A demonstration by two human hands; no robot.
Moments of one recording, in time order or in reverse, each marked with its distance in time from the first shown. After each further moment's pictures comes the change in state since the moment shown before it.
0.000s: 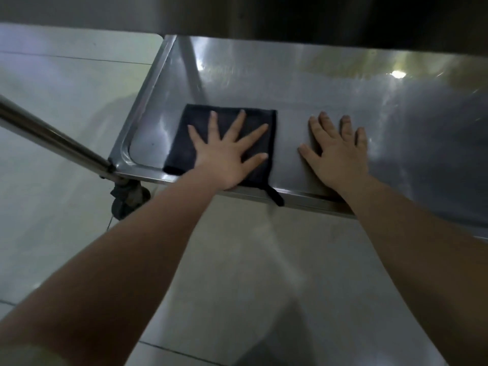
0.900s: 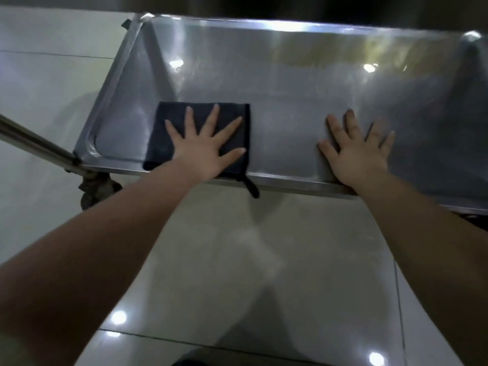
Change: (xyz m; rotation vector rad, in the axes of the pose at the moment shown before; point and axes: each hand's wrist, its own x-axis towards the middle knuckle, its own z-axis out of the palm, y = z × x) left_hand -0.009 0.025 0.007 -0.004 -0.027 0.021; right_hand -0.050 0.090 -0.016 -0.106 -0.103 0.252
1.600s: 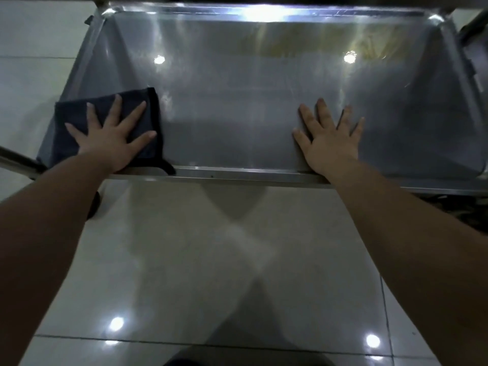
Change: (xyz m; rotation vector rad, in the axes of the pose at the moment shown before) left_hand -0.007 -0.098 -0.019 -0.019 -0.073 -0.282; right_hand 0.003 0.001 0.007 0.007 0.044 -0.005
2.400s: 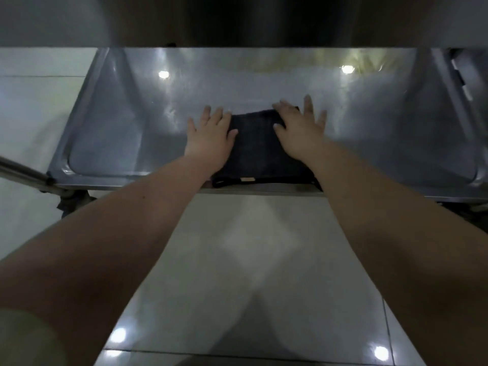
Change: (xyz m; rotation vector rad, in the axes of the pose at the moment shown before) left_hand -0.013 0.179 -0.004 -0.050 0.204 0.324; right_hand 0.024 -0.040 -0.038 0.323 0.004 -0.182
